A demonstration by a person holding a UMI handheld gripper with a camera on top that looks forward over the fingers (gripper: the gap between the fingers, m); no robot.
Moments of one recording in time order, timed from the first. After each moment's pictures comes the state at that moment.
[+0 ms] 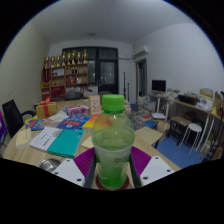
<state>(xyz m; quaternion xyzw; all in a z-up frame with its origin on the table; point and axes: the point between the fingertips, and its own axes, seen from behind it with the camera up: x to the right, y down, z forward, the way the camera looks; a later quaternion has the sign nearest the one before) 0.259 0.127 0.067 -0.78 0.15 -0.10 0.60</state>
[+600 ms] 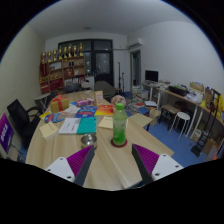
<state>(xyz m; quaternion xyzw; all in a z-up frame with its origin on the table) 0.119 -0.083 0.157 -0.81 0.19 -0.10 0.54</state>
